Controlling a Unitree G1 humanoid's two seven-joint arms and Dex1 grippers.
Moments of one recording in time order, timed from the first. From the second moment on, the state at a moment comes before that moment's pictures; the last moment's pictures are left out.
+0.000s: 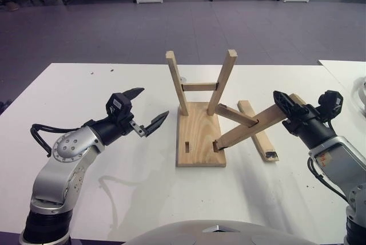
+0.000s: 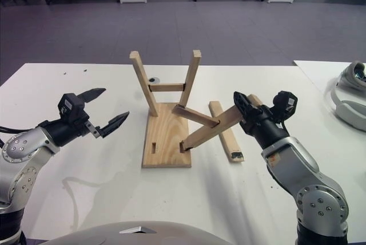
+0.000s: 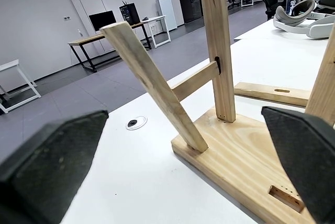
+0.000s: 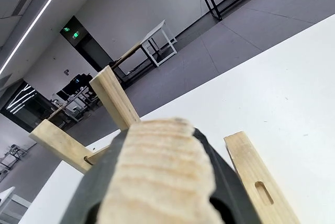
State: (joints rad) left arm 0.03 0.58 0.14 -0.59 -0.46 0.47 -0.60; right arm 0.11 -0.49 -0.34 -0.68 1.49 0.63 -0.43
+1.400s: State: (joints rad) left arm 0.00 0.57 0.08 -0.48 -0.42 0.42 -0.61; right arm -0.10 -0.57 -0.15 -0.59 1.13 0.65 -0.13
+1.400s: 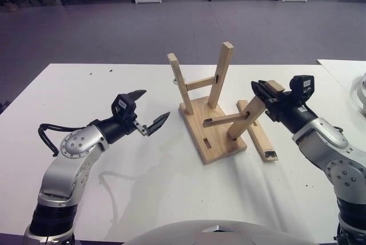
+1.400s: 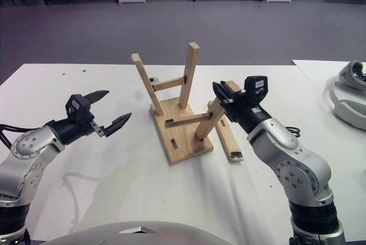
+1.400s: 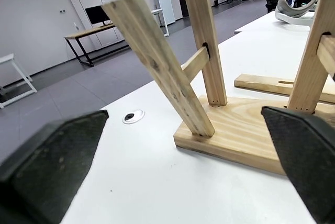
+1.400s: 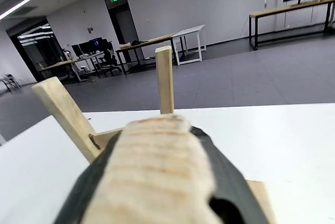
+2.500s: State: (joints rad) left arm -0.12 0.51 0.04 -0.33 -0.31 0.36 -0.57; right arm -0.01 -0.58 0.04 -0.14 0.55 0.75 0.09
